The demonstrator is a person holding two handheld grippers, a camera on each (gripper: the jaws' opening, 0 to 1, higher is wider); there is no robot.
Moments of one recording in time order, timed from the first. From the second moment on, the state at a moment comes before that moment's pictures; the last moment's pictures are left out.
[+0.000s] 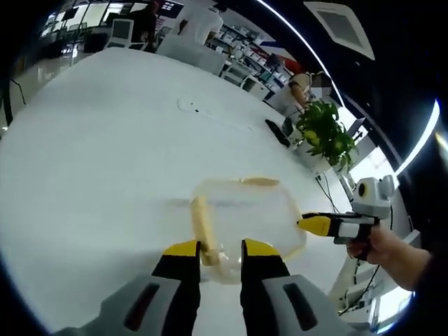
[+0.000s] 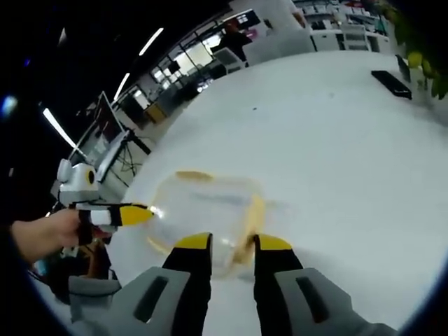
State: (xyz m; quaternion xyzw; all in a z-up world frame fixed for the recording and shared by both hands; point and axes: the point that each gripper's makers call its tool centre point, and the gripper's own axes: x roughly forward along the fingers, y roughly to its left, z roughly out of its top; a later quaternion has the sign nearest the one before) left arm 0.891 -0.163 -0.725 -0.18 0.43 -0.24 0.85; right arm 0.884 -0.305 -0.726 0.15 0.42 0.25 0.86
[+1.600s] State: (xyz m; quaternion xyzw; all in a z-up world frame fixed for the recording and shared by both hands) left arm 0.905 -0.198 -0.696 0.09 0.36 -0.39 0.84; right arm 0.905 -0.267 -0.693 0.11 0.38 0.32 0.86
